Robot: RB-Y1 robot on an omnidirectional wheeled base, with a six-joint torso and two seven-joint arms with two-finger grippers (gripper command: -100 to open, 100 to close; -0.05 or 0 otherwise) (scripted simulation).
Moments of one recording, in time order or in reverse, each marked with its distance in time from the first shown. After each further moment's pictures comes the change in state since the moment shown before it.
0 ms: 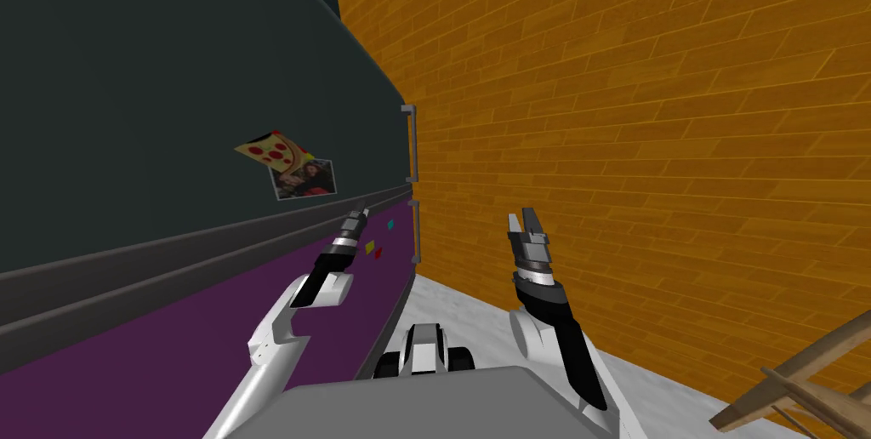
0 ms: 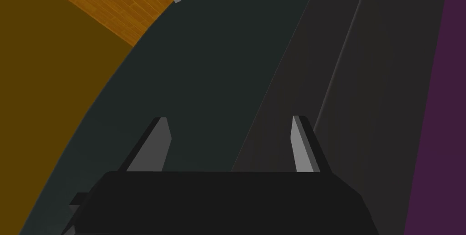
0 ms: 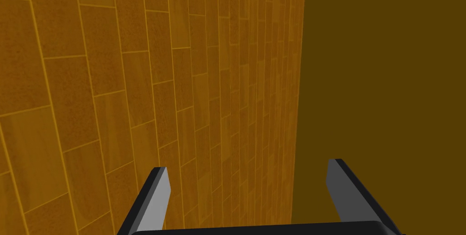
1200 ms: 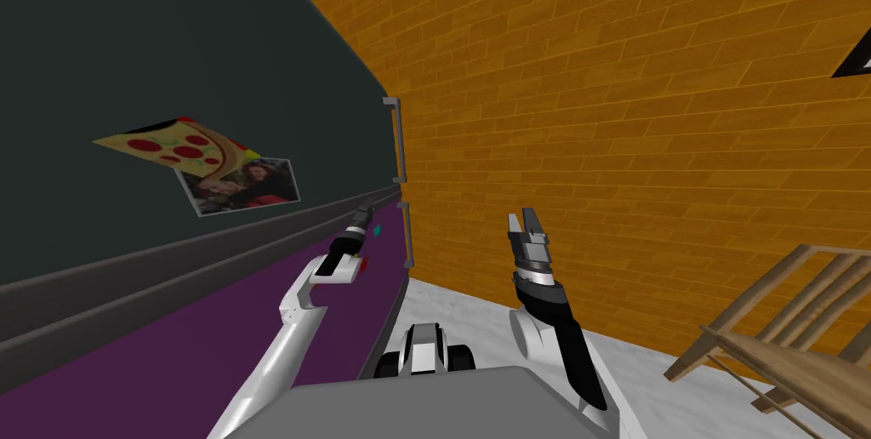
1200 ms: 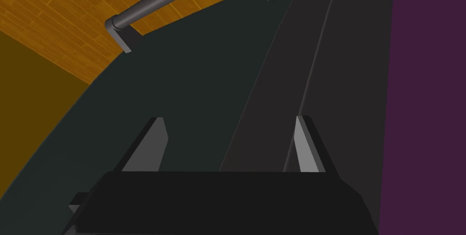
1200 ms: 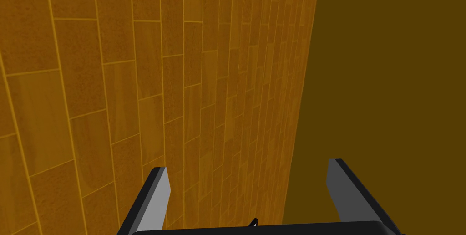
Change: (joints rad) left arm -0.162 0.003 0.017 0.119 -0.058 0.195 0.049; right arm 0.000 0.000 0.000 0.000 0.000 0.000 0.000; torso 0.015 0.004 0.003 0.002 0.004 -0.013
